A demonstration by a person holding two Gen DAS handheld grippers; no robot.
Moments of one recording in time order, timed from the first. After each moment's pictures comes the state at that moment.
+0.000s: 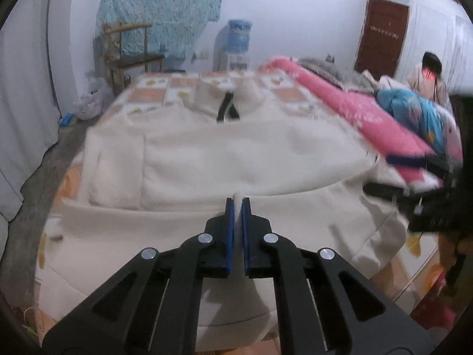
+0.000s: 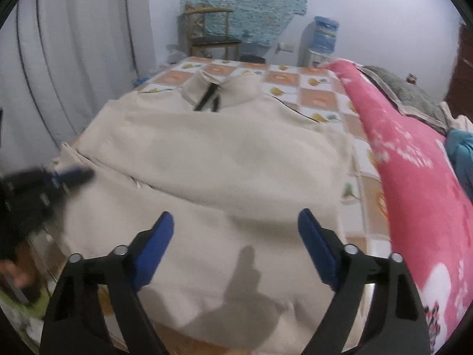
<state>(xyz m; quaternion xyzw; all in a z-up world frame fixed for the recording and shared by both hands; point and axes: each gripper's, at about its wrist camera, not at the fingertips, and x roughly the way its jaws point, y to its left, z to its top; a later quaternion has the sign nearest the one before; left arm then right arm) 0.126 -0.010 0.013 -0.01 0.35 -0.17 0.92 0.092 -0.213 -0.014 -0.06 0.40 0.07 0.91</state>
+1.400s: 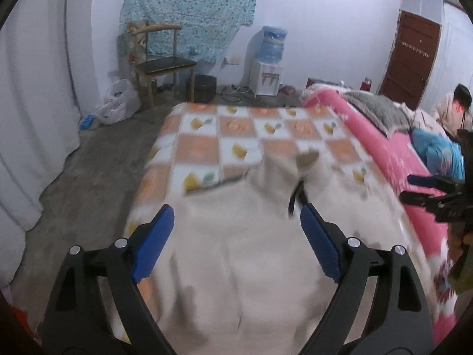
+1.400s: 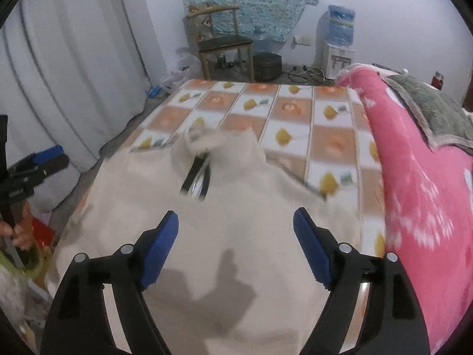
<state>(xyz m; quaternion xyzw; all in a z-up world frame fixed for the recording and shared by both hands) 0.294 0.054 0.098 -0.03 0.37 -0.12 0.92 0.263 -0.233 0.058 0.00 0.43 0.13 0.89</state>
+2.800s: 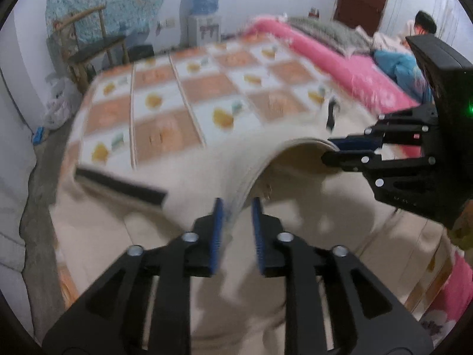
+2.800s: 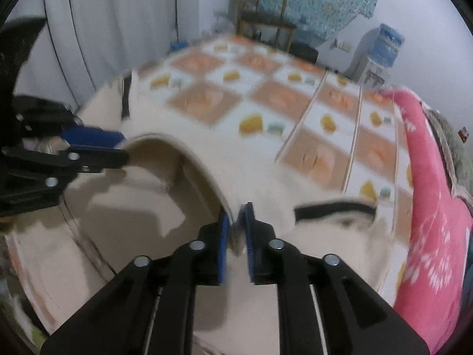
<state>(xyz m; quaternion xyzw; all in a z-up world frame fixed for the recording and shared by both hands) 0.276 -0.034 0.008 0.08 0.46 -0.24 0.85 0.249 -0.176 -0.021 -0.16 0.46 0.17 0.85</state>
